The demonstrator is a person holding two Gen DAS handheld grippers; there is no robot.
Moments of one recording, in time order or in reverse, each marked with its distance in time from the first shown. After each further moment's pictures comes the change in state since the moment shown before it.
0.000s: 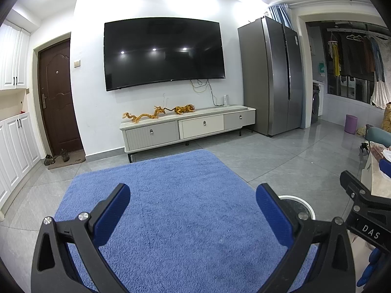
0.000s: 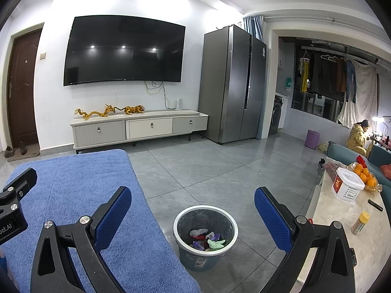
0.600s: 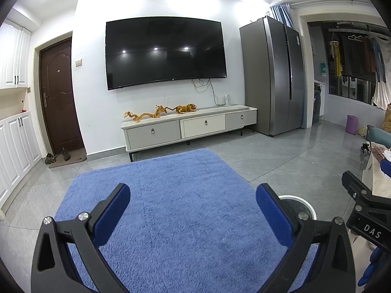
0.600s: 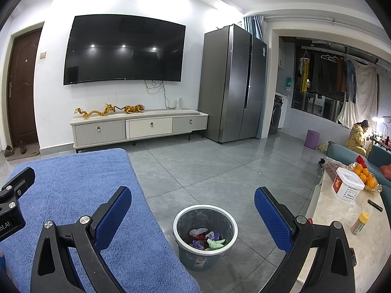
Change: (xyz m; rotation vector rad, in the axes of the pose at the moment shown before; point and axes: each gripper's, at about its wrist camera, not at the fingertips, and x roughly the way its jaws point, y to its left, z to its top) left arm -0.001 0.004 -0.002 -0.005 0.007 0.007; right arm 0.000 0.000 0.000 -0.002 0.003 0.000
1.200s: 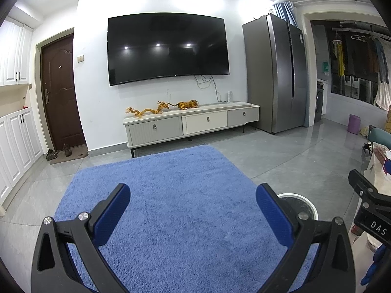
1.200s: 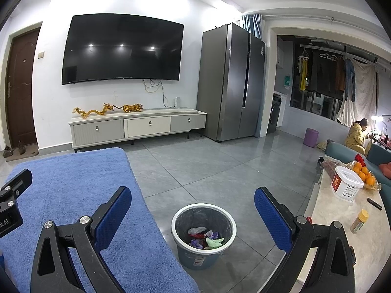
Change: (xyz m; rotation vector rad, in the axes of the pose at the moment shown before) left arm 0.007 0.004 0.002 -0.011 0.024 0.010; right arm 0.000 -0.006 -0.010 0.008 0.008 -0.010
